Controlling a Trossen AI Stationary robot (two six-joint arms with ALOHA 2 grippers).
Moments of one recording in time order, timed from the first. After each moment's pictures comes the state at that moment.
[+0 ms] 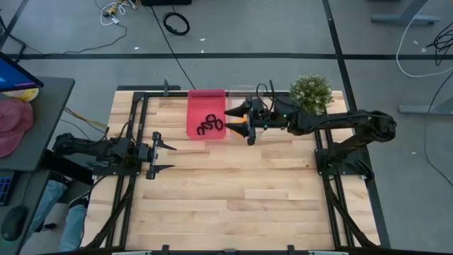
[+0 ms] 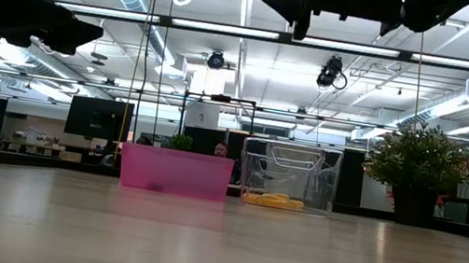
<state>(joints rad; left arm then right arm) -0.18 0.03 0.01 0.05 -0.11 0.21 -0.17 1.42 0.97 0.54 -0.19 0.24</state>
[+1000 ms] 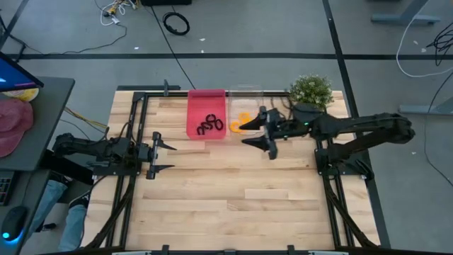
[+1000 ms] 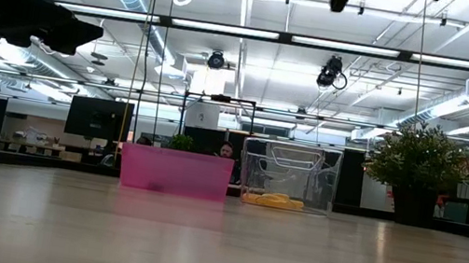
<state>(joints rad) -0.18 0.03 0.01 0.05 -0.11 0.21 -0.02 1.18 0.97 0.20 -0.15 0.24</state>
